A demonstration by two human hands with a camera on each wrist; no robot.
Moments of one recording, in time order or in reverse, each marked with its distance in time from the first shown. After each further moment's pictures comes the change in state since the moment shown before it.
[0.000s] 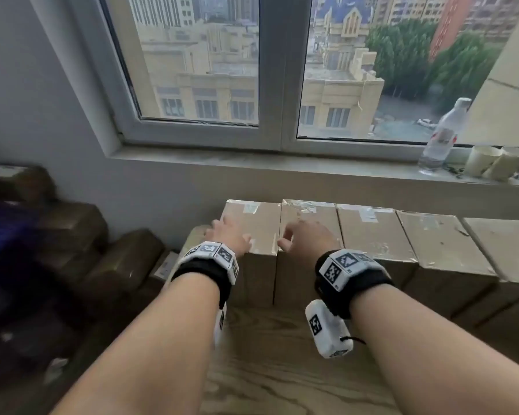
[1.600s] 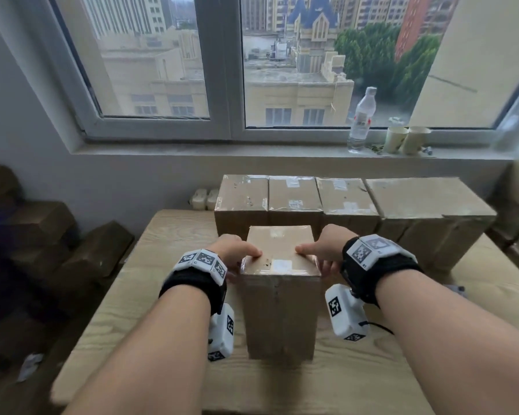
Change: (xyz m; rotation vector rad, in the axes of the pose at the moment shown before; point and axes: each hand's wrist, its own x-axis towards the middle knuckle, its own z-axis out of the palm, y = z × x) left_hand -0.174 0.072 0.045 -0.476 -0.470 -0.028; right_hand -0.155 0.139 -0.046 0.162 -0.318 0.401
